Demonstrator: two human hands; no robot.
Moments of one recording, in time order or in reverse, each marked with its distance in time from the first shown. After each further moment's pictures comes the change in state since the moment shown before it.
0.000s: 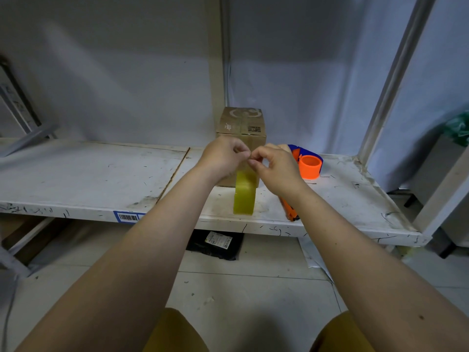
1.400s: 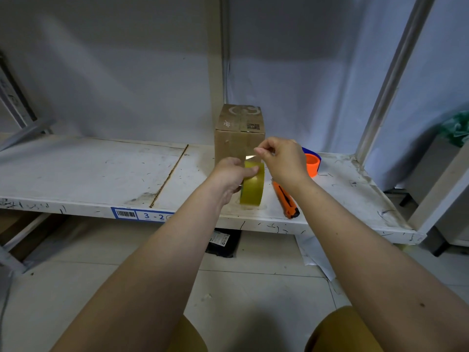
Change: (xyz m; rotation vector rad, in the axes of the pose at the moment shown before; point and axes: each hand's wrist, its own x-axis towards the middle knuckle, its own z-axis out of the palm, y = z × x) left_hand -0.005 -0.021 0.040 -0.654 -0.112 -0.392; right_hand 0.012 0.005 -0.006 -0.062 0.106 0.135
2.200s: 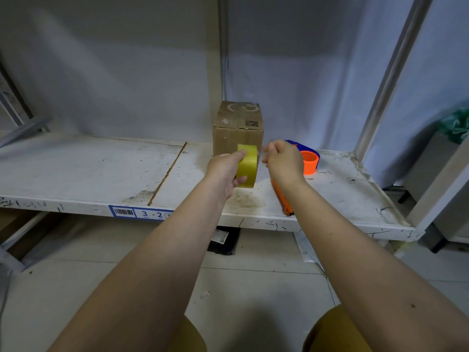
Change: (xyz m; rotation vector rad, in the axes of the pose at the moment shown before) left_hand 0.008 0.002 0.005 -0.296 0.168 -0.078; right_hand -0.006 0.001 0.008 0.218 0.029 0.312
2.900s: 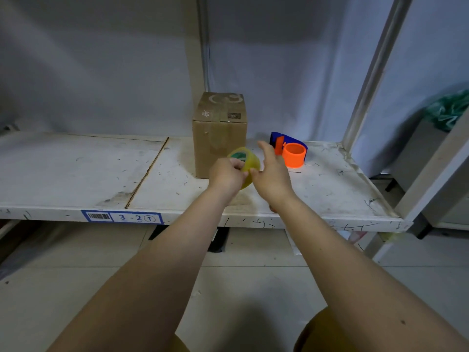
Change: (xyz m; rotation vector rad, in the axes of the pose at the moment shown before) left_hand 0.033 -0.042 0.030 0.597 -0.041 0.263; right_hand -0.004 0.047 0.004 -0.094 -0.133 -0.023
